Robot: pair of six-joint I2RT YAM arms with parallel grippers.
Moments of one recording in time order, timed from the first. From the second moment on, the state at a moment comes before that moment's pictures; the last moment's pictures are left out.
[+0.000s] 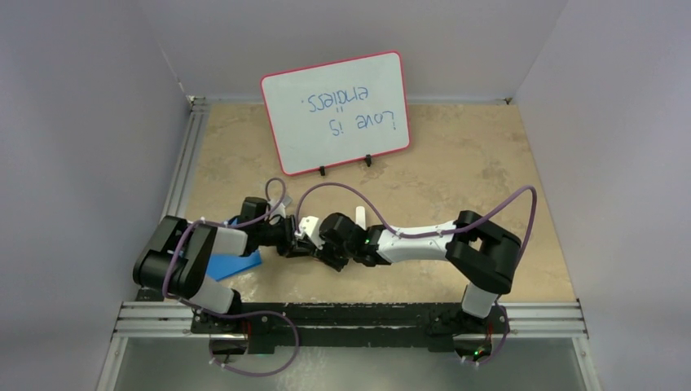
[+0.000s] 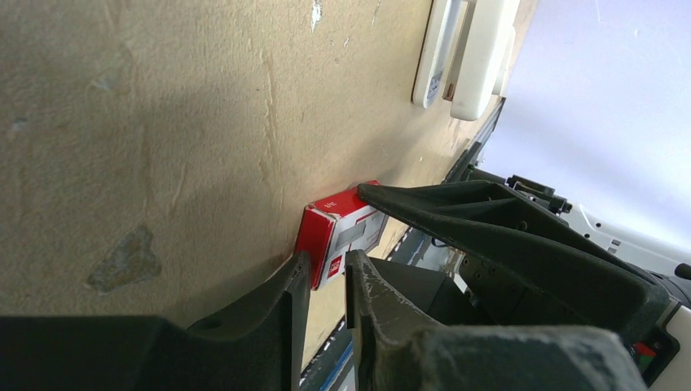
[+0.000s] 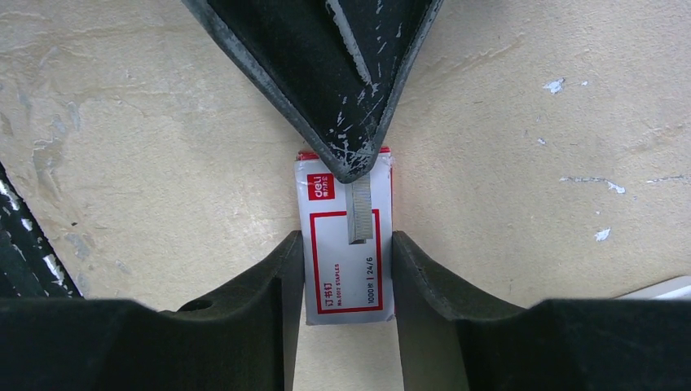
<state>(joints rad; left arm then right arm) -0.25 1.51 0.34 0.29 0.86 -0.78 1.13 1.74 0.93 -0.07 -0.02 -0.07</state>
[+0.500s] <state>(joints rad) -0.26 1.54 0.34 0.34 0.87 -0.78 1.13 1.74 0.93 -0.07 -0.01 -0.07</state>
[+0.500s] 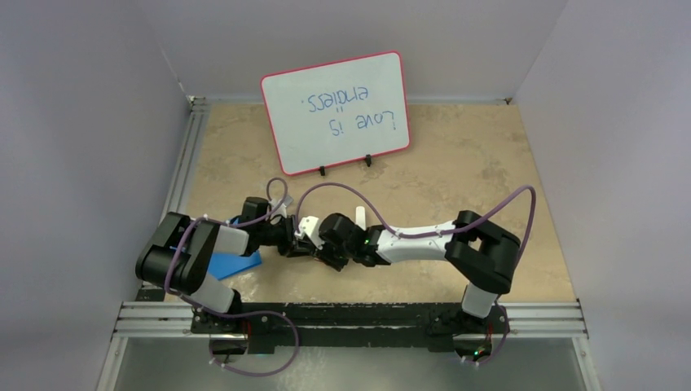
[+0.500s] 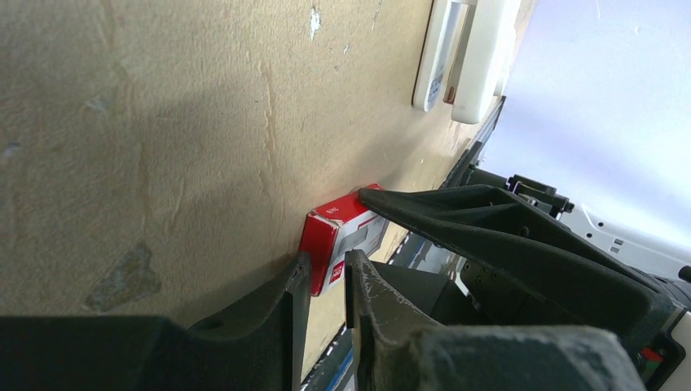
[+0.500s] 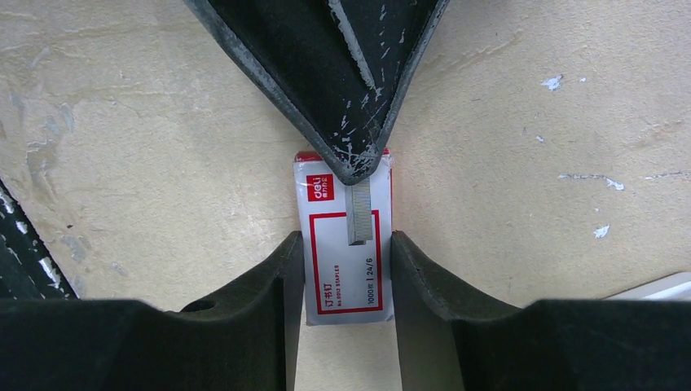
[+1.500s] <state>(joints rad) -0.28 1.53 0.35 0.29 0.80 -0.81 1.14 1.72 0.91 0.04 0.01 0.00</state>
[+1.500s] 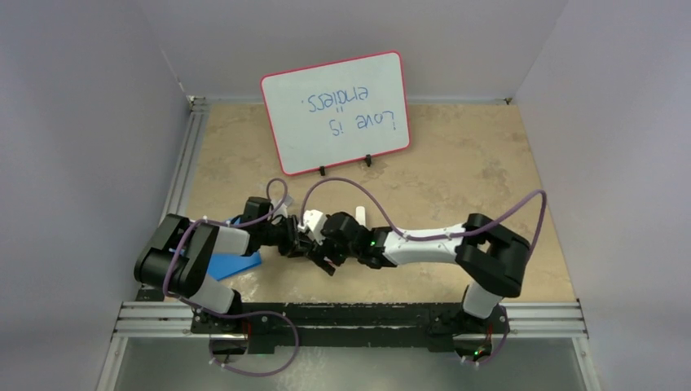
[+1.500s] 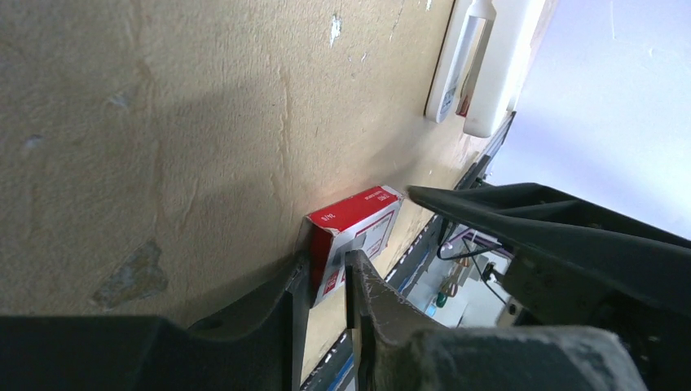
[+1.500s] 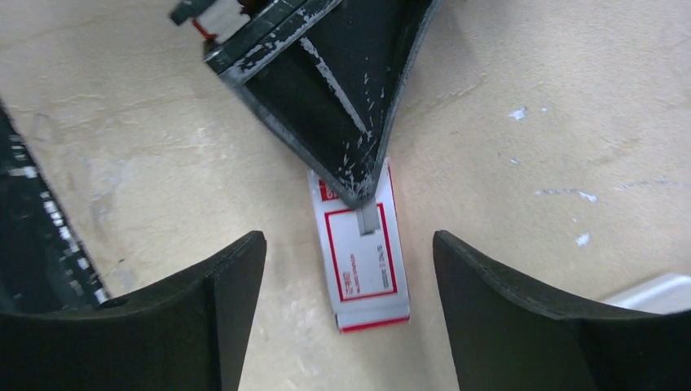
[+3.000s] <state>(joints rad) -0.28 1.55 0.38 0.26 0.84 -0.77 1.08 1.53 0.67 0.11 0.18 0.65</state>
